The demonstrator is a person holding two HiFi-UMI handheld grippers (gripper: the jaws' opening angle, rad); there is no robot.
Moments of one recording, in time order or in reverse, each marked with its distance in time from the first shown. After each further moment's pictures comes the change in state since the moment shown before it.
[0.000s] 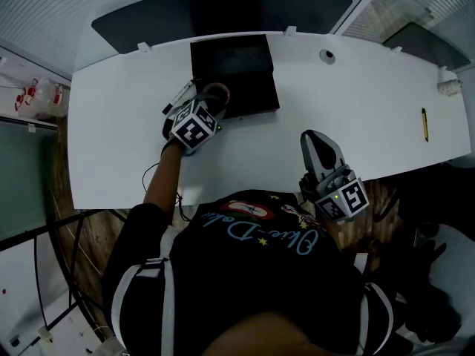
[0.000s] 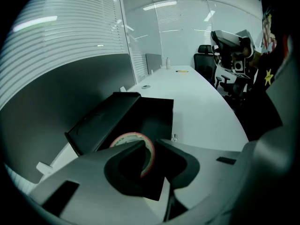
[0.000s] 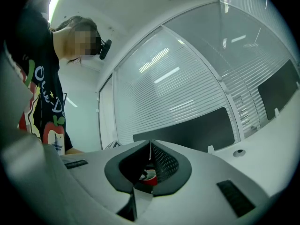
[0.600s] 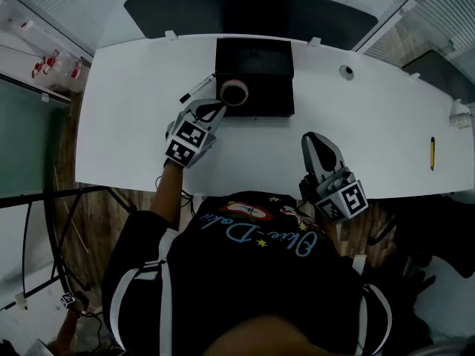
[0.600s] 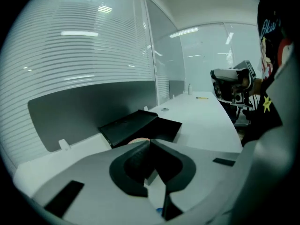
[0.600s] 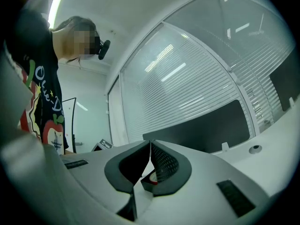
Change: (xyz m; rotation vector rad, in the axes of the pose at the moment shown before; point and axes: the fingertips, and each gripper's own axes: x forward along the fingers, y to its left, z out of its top) left arm -0.078 0.003 0.001 -0.250 -0.285 0.227; right arm 0.018 0.012 -0.008 0.035 0.012 0.132
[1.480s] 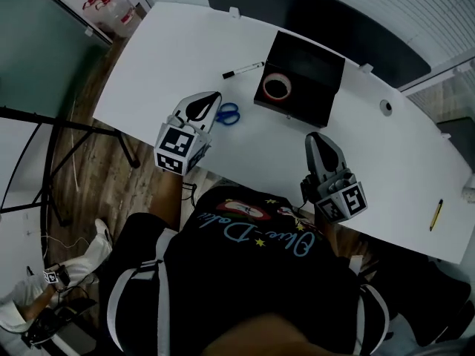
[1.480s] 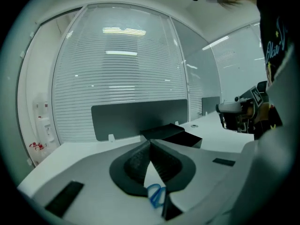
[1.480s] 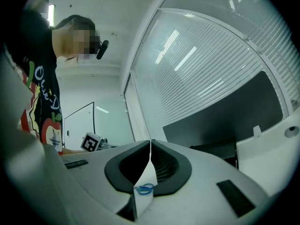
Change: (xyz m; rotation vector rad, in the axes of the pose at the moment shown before) left arm -0.132 0.027 -0.007 -0.237 -0.186 0.439; right arm 0.044 0.034 -0.031 0.077 0.085 0.291
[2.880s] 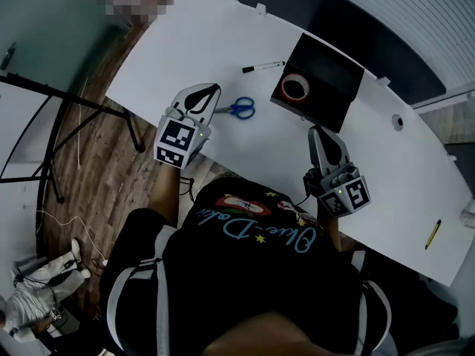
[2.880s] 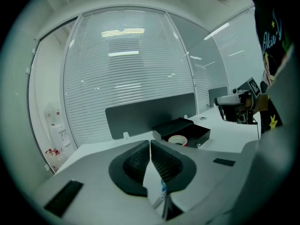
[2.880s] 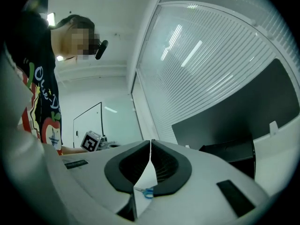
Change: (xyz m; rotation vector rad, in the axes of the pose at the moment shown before) left arm -0.044 0.035 -0.008 0.067 0.041 0.132; right arm 0.035 0.018 -0.006 0.010 0.018 0.109
